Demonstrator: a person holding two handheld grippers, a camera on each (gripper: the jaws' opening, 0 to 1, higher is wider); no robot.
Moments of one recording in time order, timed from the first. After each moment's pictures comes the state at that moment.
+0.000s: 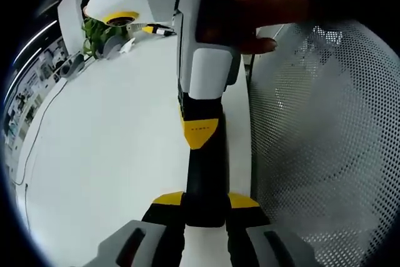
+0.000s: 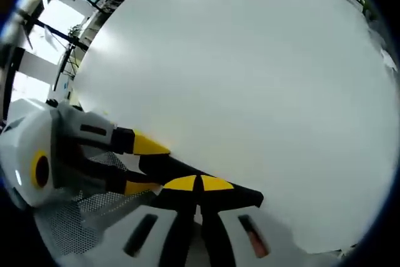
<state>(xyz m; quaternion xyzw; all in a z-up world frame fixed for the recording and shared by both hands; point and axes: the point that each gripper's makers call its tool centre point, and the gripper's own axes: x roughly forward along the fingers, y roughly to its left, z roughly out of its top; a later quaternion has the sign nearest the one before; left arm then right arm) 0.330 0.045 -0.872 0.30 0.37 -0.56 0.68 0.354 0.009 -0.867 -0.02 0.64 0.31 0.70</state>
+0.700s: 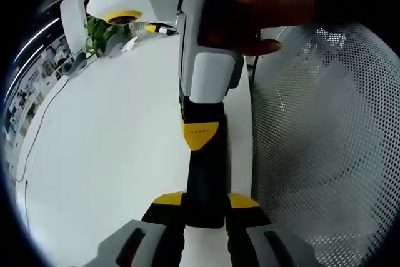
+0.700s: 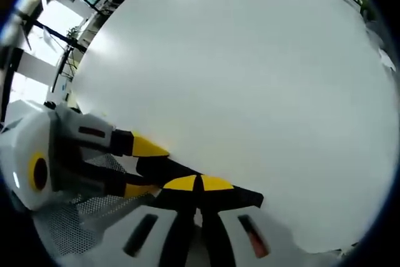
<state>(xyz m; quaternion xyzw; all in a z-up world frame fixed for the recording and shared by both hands) 0.331 0.045 -0.872 0.29 0.37 -0.55 0.69 0.354 0.009 -0.867 -0.03 0.64 0.30 0.71</state>
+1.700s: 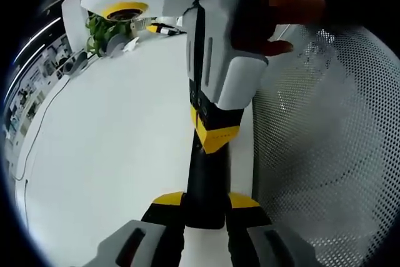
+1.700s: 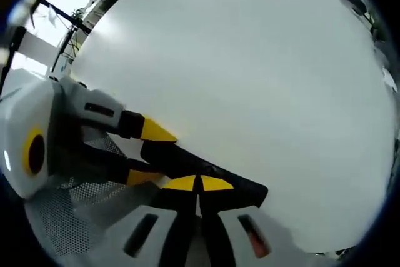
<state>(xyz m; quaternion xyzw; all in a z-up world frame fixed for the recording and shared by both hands) 0.333 0.043 -0.872 0.29 0.37 -0.55 0.69 0.342 0.009 -0.866 -0.08 0.64 0.32 0.70</state>
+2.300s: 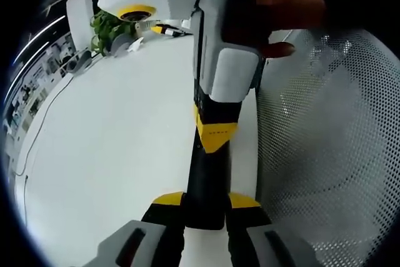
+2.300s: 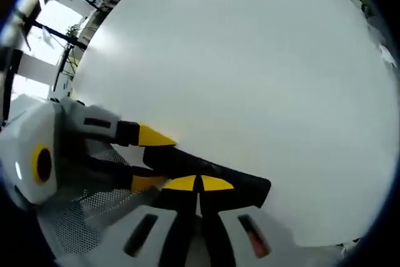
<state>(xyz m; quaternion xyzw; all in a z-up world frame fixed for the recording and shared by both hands) 0.338 0.041 -0.872 0.28 0.37 -0.54 0.70 0.348 0.002 -0.865 -0.01 0.66 0.29 0.70</state>
